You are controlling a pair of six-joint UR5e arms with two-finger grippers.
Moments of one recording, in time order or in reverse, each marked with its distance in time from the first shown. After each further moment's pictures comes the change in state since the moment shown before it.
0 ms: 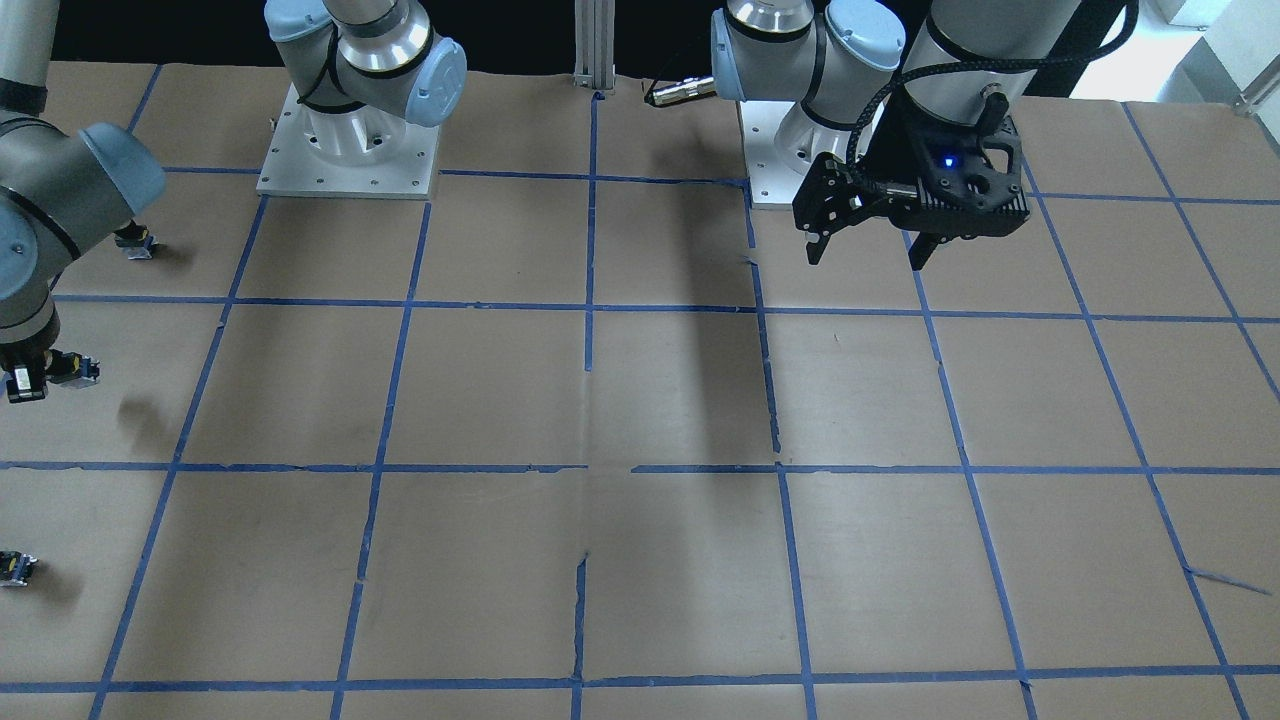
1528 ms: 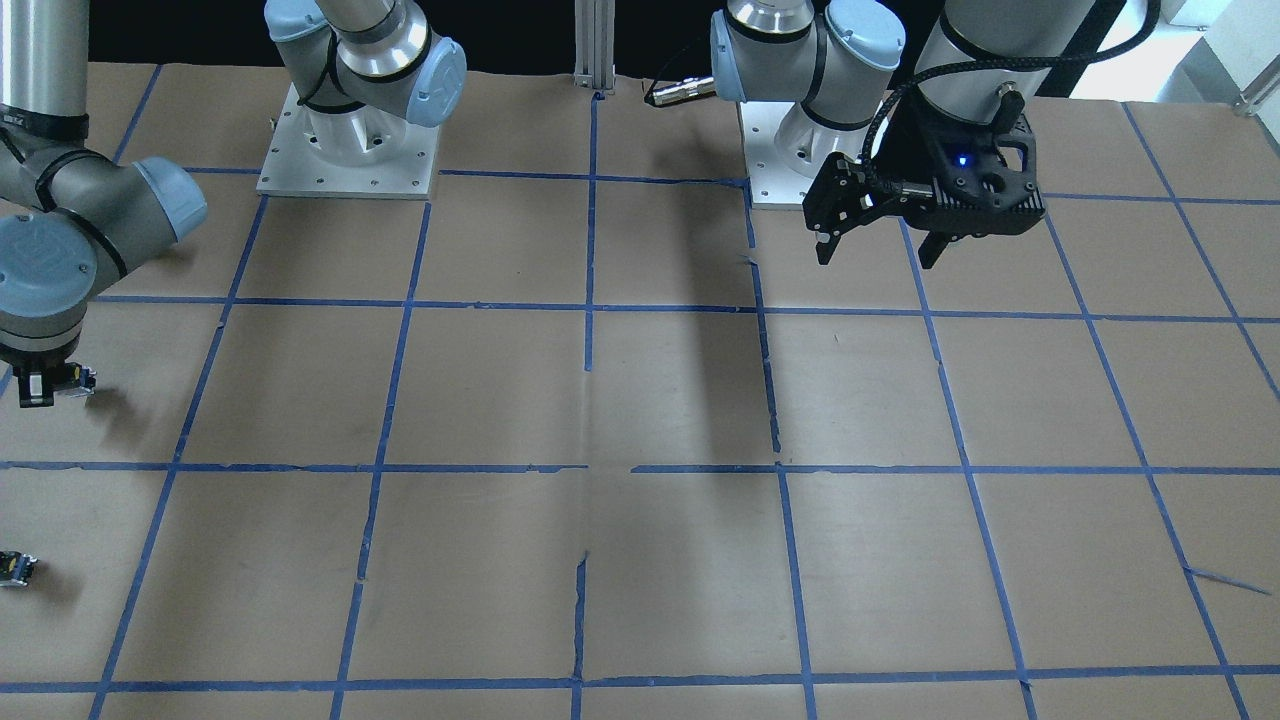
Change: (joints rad) left arm 0.010 0.001 0.006 -0.007 0.006 -0.001; right arm 0.001 0.069 0.081 -0.241 -0.072 0.018
